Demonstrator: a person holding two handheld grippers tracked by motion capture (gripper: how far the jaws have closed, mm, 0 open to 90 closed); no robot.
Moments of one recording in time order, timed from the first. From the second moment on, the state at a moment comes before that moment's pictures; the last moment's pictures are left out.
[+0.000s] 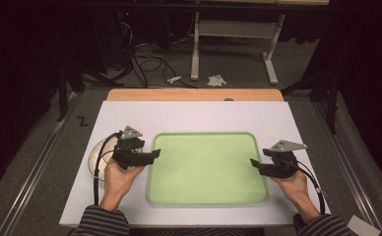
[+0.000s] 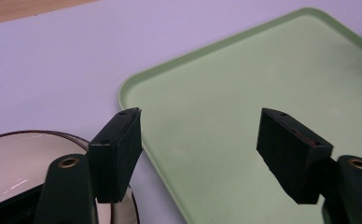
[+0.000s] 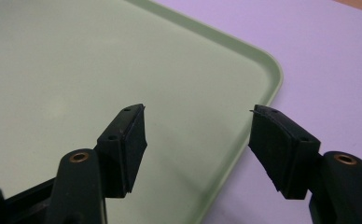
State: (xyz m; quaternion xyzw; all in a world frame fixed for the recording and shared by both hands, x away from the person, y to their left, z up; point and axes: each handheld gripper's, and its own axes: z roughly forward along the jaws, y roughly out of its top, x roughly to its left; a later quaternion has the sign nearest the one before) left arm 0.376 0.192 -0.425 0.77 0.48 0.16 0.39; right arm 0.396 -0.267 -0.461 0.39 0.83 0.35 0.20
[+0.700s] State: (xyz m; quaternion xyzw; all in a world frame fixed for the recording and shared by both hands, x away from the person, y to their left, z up) left arm 0.379 0.222 -0.419 0.75 0.50 0.16 0.39; right arm 0.395 -0.270 -0.457 0.38 0.82 0.39 0.18
